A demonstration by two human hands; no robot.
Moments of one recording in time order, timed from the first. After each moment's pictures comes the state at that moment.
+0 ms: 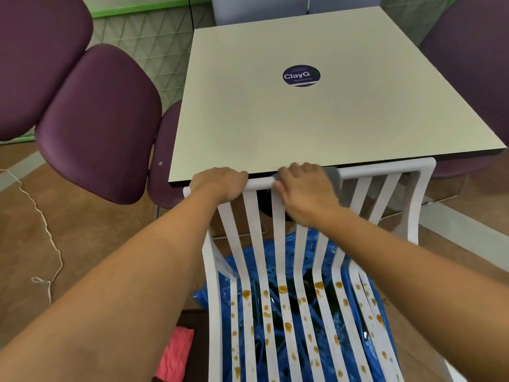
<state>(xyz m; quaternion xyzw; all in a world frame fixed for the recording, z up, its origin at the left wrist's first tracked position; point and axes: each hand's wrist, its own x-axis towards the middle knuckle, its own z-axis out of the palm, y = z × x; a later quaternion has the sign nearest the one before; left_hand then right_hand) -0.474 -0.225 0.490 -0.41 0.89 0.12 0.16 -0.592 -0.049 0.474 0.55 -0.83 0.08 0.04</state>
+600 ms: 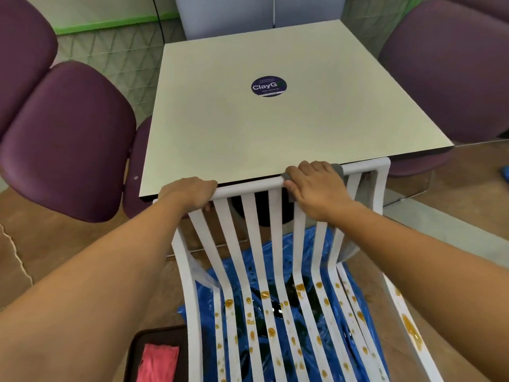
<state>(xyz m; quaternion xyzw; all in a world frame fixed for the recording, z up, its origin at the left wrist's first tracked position) -0.473 -0.236 0.491 -0.38 0.90 0.12 0.19 -0.661 0.007 0.475 0.53 -0.85 0.04 0.05</state>
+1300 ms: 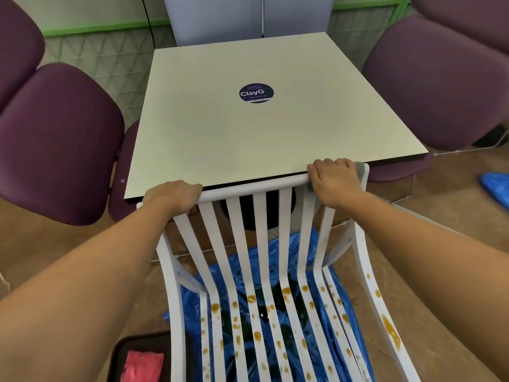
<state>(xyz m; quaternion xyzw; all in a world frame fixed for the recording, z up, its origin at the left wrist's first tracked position) -0.477 -0.223 0.494 -0.42 0.89 0.11 0.16 -0.715 0.042 0.487 0.38 -0.92 0.04 -0.01</state>
